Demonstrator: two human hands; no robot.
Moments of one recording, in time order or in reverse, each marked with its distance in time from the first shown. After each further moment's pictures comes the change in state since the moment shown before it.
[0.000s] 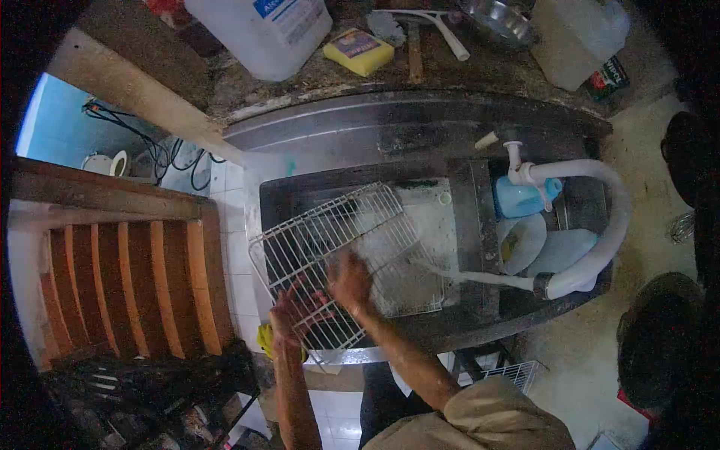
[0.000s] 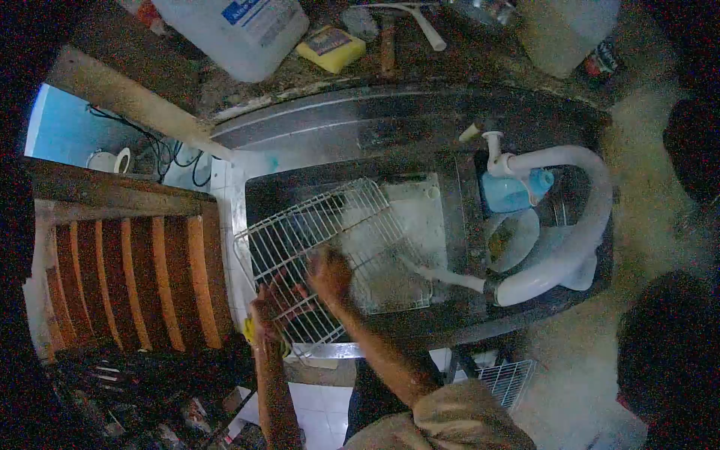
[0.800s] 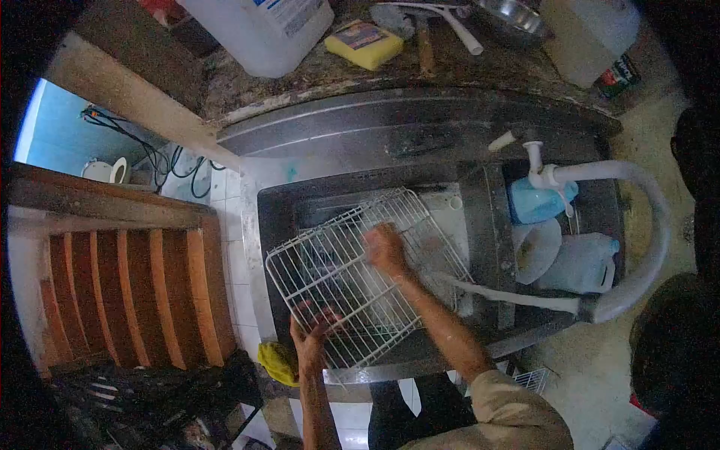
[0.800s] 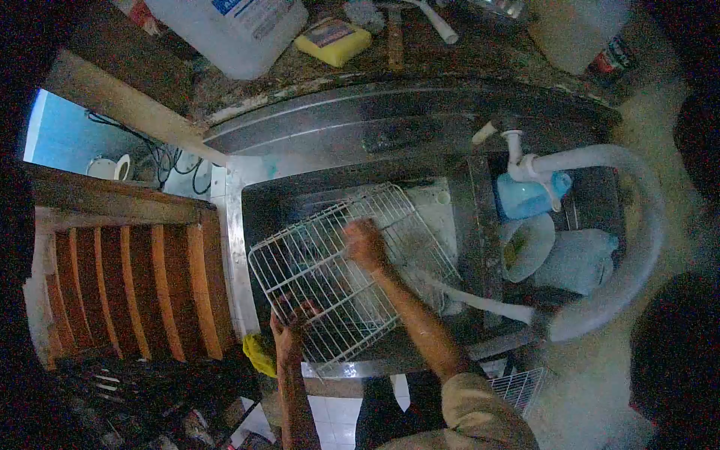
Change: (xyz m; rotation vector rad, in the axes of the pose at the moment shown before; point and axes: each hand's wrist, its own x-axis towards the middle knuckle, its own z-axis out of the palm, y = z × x) left_hand 0.002 -0.048 0.016 0.231 0.270 0.346; right_hand 0.101 0.123 0.030 0.341 0.192 -0.467
